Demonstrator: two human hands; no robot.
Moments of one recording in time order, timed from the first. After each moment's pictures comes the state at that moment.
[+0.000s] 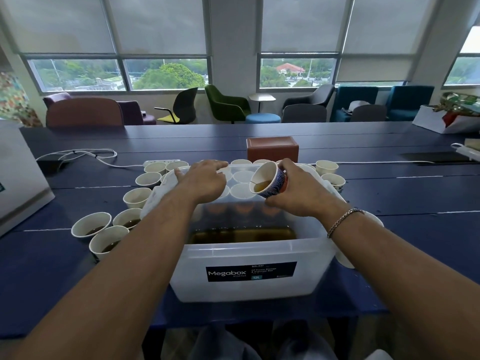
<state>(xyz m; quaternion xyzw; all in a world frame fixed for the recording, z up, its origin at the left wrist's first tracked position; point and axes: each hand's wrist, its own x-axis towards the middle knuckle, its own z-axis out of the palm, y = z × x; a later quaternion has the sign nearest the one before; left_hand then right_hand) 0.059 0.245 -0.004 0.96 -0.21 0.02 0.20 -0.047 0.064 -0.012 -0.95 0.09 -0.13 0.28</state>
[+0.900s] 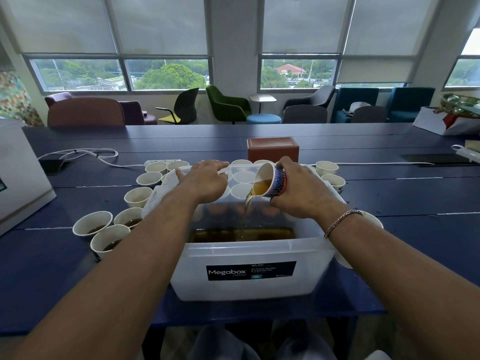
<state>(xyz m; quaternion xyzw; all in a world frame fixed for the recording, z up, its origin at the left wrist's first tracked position) 0.060 0.244 -0.008 0.96 -0.22 0.02 0.19 -0.051 0.070 -0.008 -0.97 0.09 -0.17 0.16</state>
